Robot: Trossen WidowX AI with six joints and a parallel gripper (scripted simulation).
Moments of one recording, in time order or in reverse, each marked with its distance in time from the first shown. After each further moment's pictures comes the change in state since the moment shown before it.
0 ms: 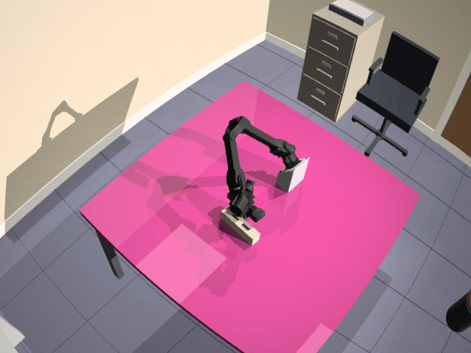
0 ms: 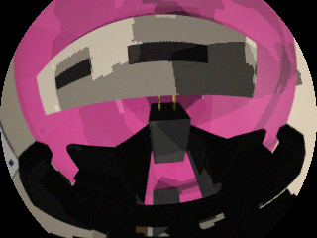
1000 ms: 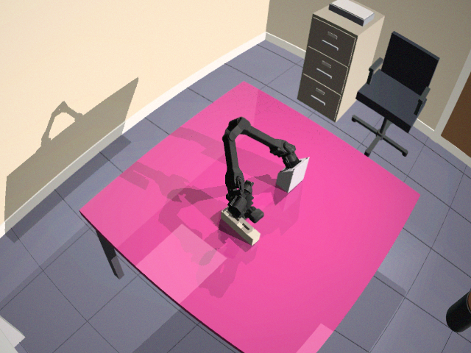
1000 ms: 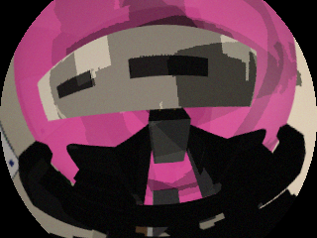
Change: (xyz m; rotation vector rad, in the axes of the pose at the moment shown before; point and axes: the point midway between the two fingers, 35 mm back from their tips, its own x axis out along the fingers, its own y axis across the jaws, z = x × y) arm -0.001 0.000 0.007 0.000 0.000 0.000
